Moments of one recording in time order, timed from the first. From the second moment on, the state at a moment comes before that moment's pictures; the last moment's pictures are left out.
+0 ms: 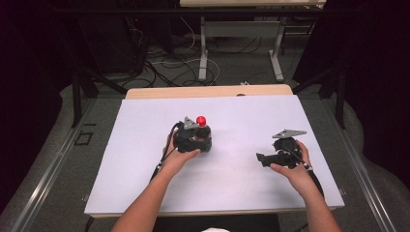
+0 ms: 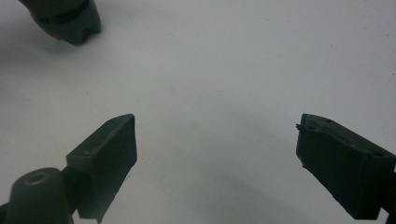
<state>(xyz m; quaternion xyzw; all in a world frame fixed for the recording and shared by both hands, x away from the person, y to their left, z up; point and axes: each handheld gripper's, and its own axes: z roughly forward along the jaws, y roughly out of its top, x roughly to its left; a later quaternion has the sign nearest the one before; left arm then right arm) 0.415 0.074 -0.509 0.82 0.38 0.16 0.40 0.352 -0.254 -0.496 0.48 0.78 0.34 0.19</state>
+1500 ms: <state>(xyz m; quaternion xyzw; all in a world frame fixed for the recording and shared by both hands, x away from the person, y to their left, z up) 0.323 0.089 -0.476 0.85 0.31 0.13 0.40 0.317 -0.179 -0.449 0.32 0.81 0.46 0.16</state>
